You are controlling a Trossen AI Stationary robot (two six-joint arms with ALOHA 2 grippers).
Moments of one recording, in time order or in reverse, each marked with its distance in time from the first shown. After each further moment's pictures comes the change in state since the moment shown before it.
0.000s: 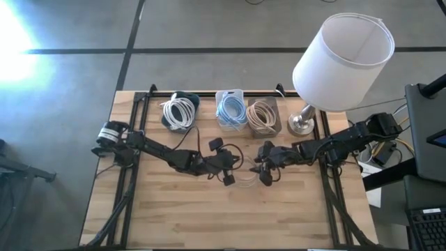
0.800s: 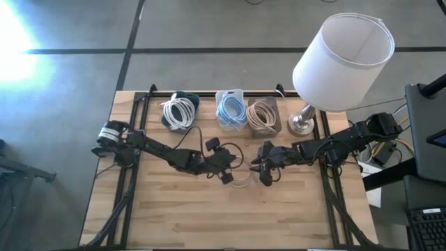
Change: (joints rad) left arm 0.014 0.002 -0.022 -0.050 -0.010 -0.067; right arm 0.001 0.000 0.010 -0.001 -0.001 0.004
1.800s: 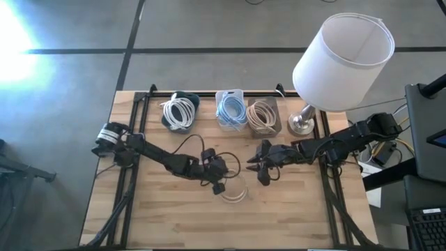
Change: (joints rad) left arm -0.056 0.000 -0.066 -0.130 0.169 -0.172; right arm 0.000 0.000 0.062 -0.014 0.002 -0.023
